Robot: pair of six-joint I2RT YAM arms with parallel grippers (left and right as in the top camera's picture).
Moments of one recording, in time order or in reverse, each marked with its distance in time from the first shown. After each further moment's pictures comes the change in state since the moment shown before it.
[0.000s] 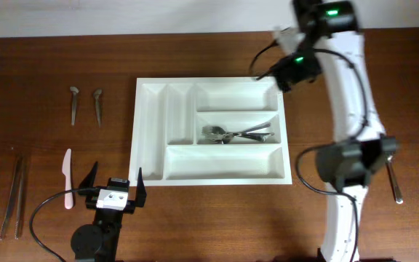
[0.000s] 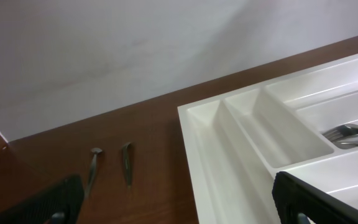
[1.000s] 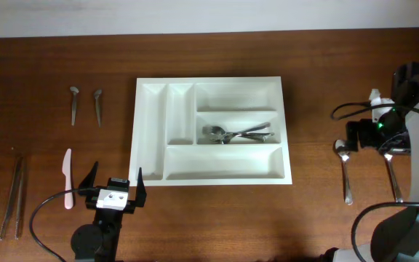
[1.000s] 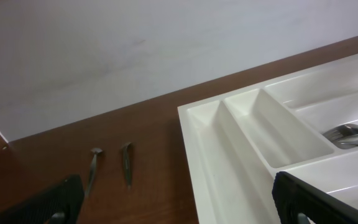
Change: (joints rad) left arm 0.000 0.000 0.000 0.000 0.000 0.000; right arm -0.443 -0.643 -1.096 0.298 0.010 0.122
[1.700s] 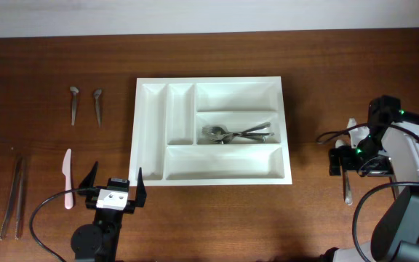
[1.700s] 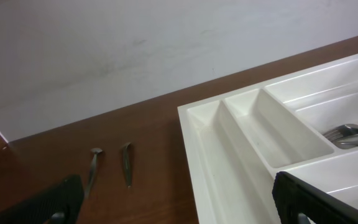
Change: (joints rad) left arm 0.000 0.000 0.000 0.000 0.000 0.000; right arm -0.003 0.011 -0.383 0.274 -0.008 -0.062
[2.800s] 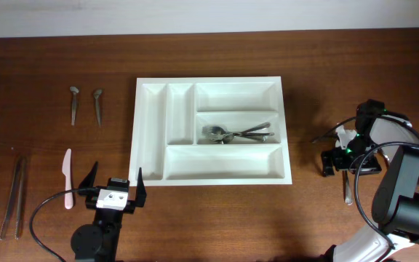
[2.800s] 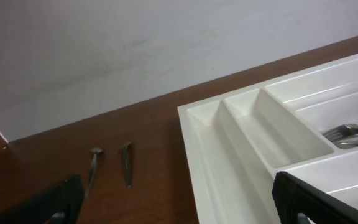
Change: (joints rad) left arm 0.000 0.000 0.000 0.000 0.000 0.000; right arm 0.001 0.229 -0.003 0.172 0.011 -0.070
